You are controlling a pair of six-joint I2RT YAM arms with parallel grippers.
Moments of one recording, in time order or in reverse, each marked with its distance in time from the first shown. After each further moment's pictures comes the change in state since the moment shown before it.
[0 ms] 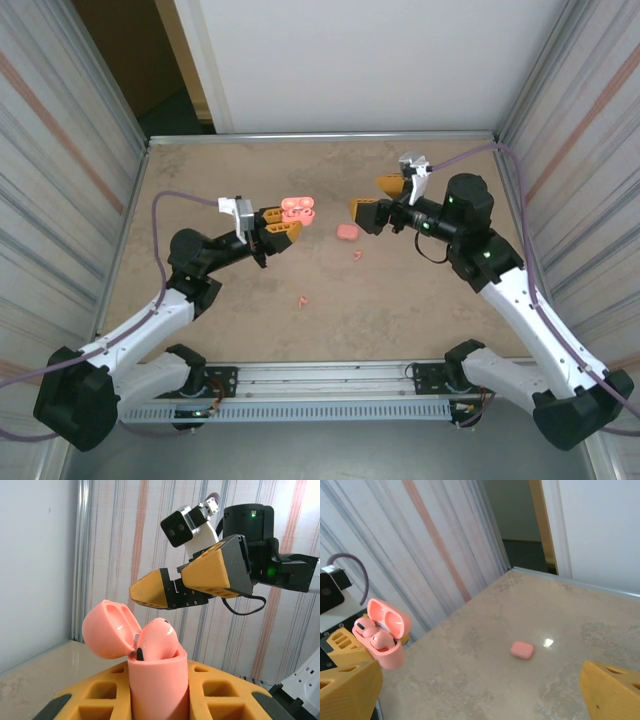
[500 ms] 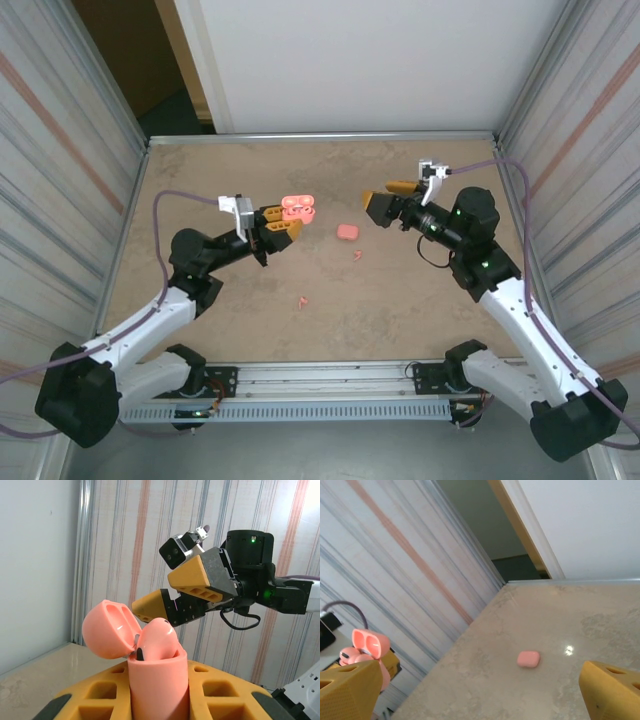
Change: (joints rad) left arm 0.000 0.025 0.001 0.040 -0.005 -0.024; right arm -0.077 -0.048 -0.156 0.198 0.010 0.274
